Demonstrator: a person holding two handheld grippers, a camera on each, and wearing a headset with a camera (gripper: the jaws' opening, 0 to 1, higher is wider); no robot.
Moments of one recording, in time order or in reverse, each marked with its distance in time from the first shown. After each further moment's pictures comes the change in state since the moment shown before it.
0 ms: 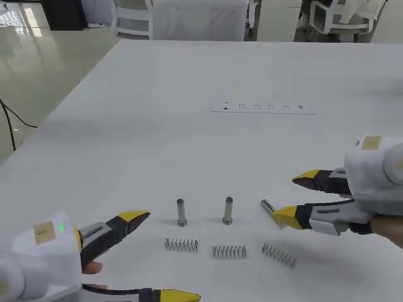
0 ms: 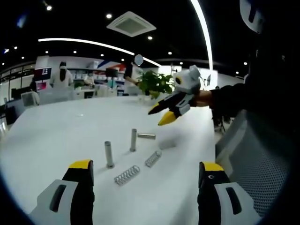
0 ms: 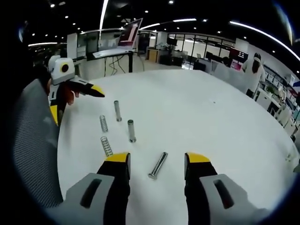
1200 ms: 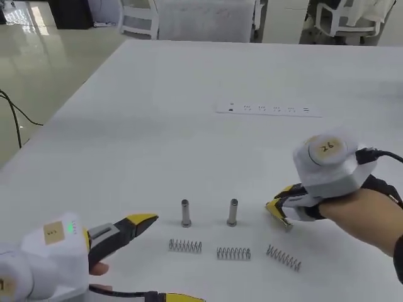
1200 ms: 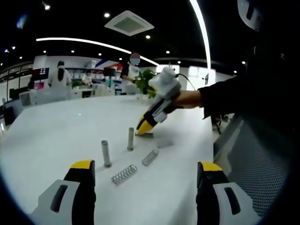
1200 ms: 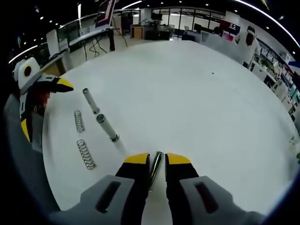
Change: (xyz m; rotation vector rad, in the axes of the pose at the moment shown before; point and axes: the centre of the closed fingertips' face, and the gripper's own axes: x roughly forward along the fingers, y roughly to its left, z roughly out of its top) left arm 0.000 -0.001 -0.002 0.004 0.007 -0.018; right arm 0.055 -0.015 -0.029 0.131 0.233 -0.063
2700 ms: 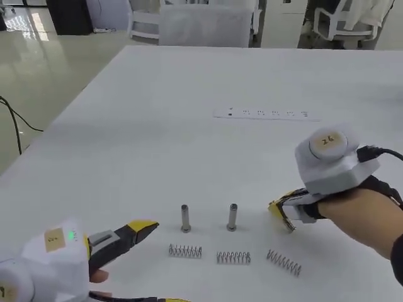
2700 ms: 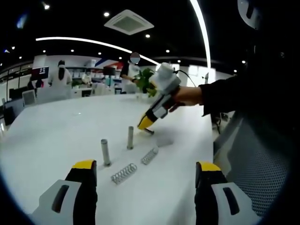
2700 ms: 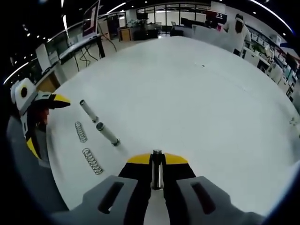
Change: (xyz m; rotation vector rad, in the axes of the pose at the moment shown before) left arm 0.000 0.000 -0.002 0.003 0.013 -0.003; right arm -0.016 -0.002 0.001 0.142 0.008 -0.017
